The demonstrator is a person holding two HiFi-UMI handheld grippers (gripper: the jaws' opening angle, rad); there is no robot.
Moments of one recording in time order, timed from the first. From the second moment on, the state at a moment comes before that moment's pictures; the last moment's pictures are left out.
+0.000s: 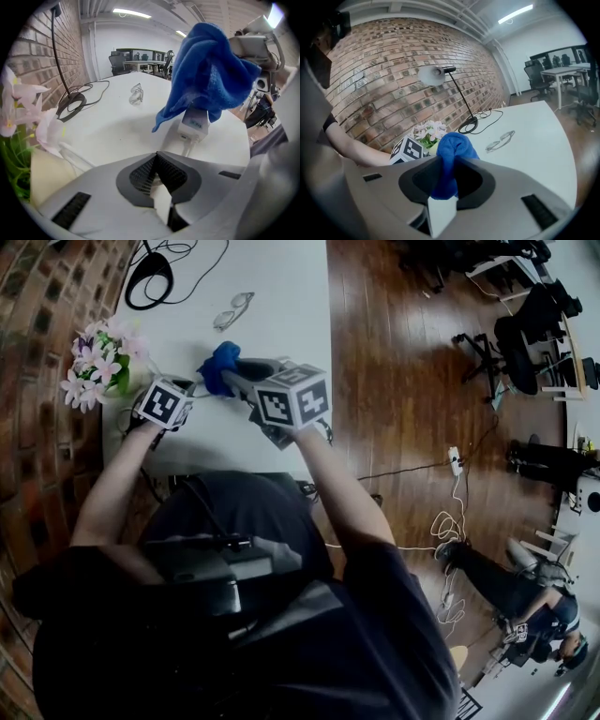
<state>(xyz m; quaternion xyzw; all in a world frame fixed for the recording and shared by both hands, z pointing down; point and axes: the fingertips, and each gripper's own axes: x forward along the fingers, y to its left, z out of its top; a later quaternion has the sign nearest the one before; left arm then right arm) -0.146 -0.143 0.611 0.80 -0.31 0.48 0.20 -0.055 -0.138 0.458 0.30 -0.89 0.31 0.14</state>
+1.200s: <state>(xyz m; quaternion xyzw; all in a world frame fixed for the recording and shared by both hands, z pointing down) -0.026 -0.131 0.600 0.85 -0.13 0.49 0.13 0.117 -0.133 0.513 0.36 -0.83 0.40 0.12</state>
